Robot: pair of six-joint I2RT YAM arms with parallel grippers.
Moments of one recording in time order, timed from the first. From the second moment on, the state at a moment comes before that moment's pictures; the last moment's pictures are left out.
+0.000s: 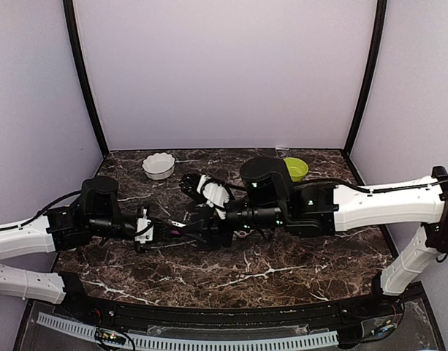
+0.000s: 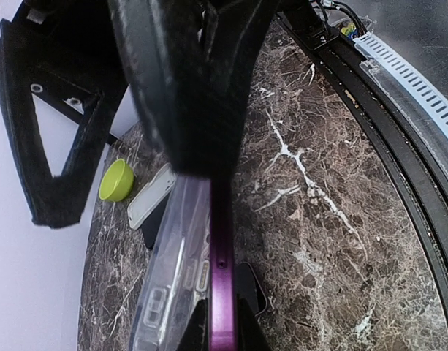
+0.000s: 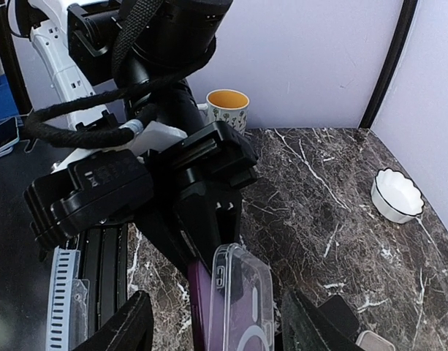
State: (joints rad) left arm -0.85 0.92 0.59 -0.13 0.43 0.91; right arm 1.27 1.55 1.20 0.01 -0.13 -0.14
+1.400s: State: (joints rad) left arm -0.84 0.92 0.61 -0.19 0.41 0.94; right arm 1.28 1.70 1.34 -0.17 0.09 -0.09
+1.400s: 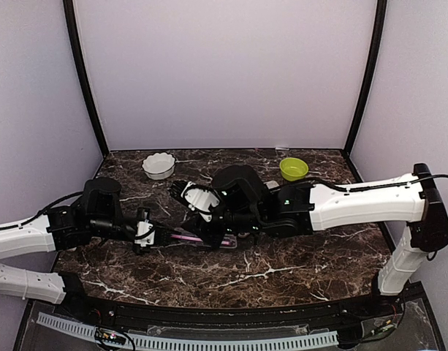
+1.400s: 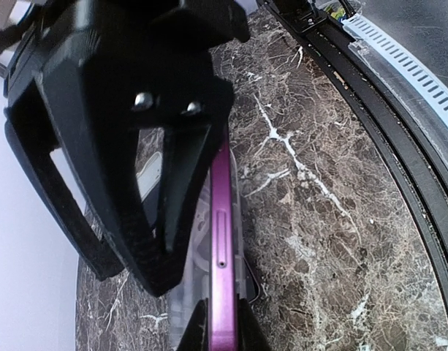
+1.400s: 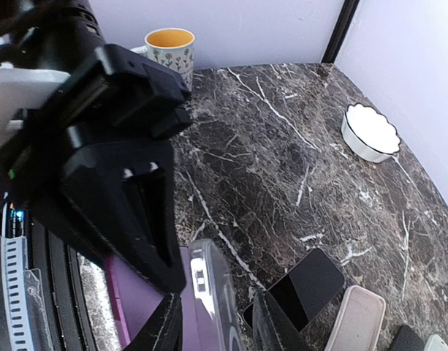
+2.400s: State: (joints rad) left arm -0.84 0.90 0.61 -0.25 0.40 0.87; right arm 1.13 1.62 1.18 -0.23 0.06 -0.12
